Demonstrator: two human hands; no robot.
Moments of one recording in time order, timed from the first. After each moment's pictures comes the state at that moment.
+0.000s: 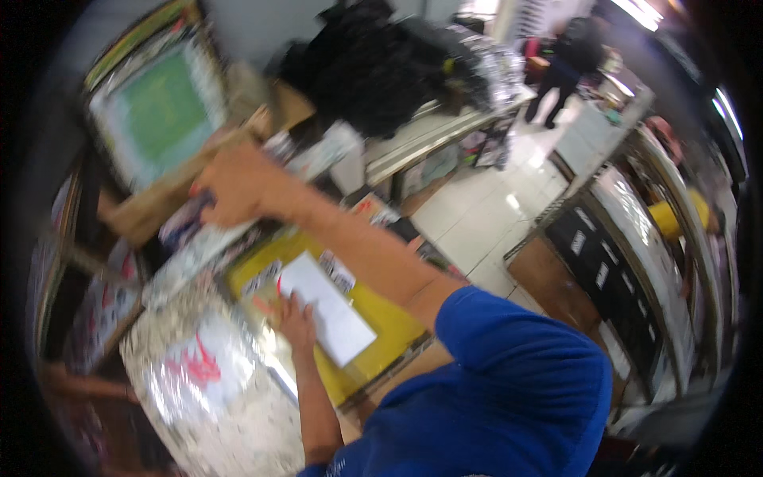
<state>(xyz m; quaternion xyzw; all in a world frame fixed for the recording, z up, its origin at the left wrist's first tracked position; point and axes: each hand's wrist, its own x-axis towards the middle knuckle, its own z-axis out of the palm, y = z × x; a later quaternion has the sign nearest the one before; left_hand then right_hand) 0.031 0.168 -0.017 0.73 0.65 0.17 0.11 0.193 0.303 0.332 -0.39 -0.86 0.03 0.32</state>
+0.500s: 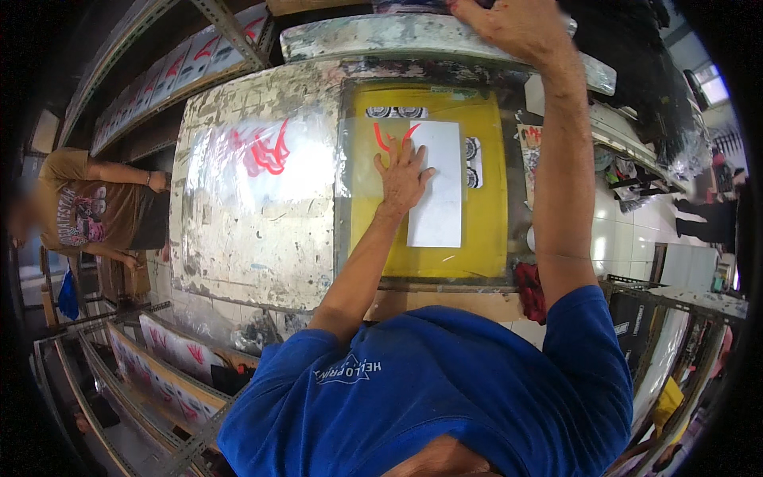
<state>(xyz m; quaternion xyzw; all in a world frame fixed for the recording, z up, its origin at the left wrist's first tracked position) 0.055 0.167 -0.009 0.72 0.66 0.21 0.05 0.195 0.288 0.353 -0.45 -0.84 0.05 0.31</state>
